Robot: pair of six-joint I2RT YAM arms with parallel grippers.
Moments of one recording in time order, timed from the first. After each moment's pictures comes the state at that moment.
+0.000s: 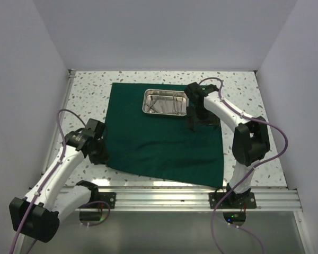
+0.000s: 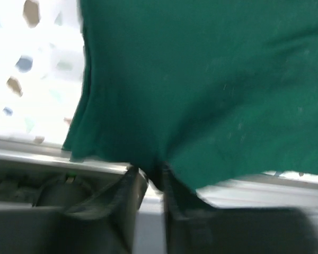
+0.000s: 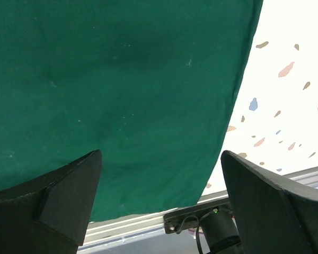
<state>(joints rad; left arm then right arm) -0.30 0.98 0.81 -1.13 -0.04 -0.64 0.44 1.84 1.55 -1.21 0.31 0.48</state>
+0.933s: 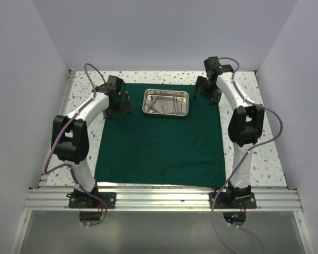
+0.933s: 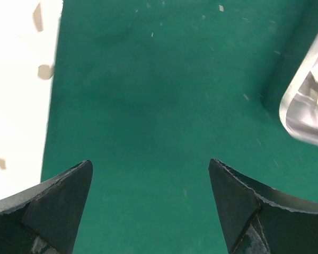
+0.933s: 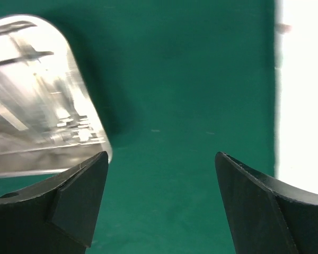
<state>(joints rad) -0.24 1.78 1.41 -0.75 -0.12 -0.51 0.18 2.14 2.00 -1.09 0.09 0.50</state>
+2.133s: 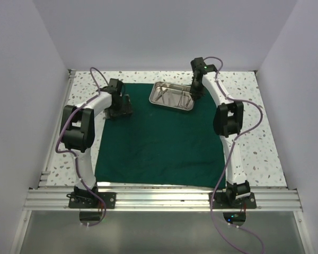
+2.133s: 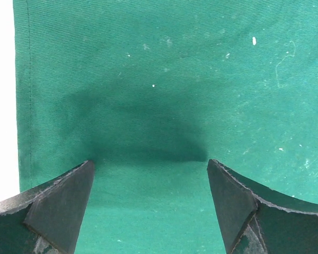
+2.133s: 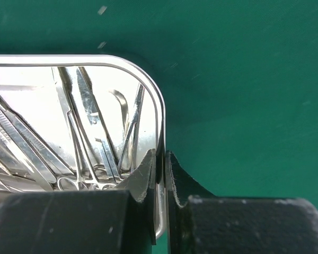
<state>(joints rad) -0.19 2.03 1.47 -0.61 -0.07 -0.43 0.25 2.54 2.46 -1.13 0.15 0.51</state>
